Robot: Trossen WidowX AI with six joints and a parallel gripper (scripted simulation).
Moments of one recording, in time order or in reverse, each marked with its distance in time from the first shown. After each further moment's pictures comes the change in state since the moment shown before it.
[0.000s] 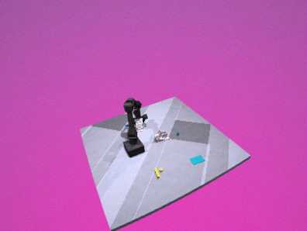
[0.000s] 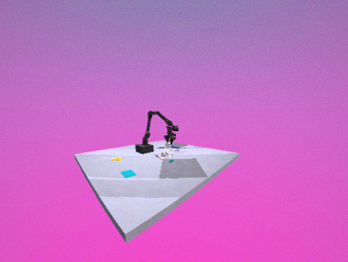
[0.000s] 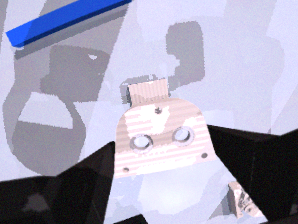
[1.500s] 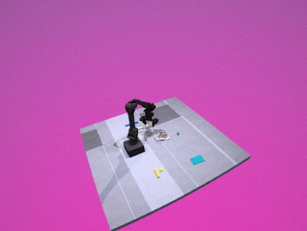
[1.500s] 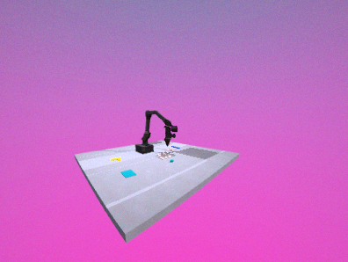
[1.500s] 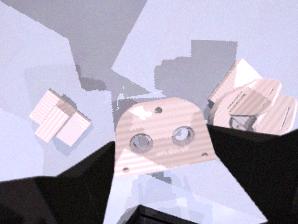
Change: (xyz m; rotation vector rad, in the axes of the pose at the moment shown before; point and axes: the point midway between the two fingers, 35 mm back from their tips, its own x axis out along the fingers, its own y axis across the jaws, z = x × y) arm -0.008 -0.097 -0.079 0.645 0.009 -0.018
